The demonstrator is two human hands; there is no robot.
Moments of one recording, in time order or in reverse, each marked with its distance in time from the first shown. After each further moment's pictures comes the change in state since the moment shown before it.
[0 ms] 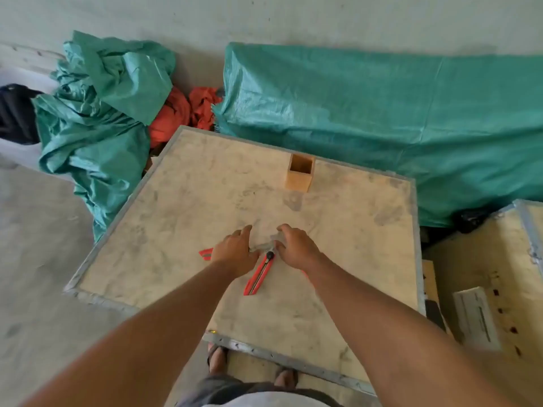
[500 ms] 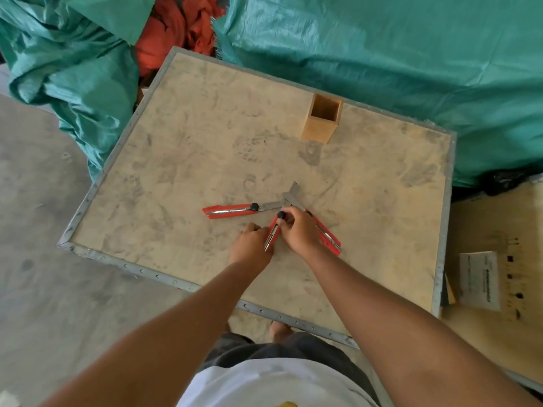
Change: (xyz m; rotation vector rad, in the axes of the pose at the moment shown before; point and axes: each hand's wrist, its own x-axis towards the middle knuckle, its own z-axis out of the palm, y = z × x) left_hand -0.018 -0.011 0.086 -0.213 -0.065 -0.107; right_hand 0.000 0.007 0.070 0.321 0.084 0.223
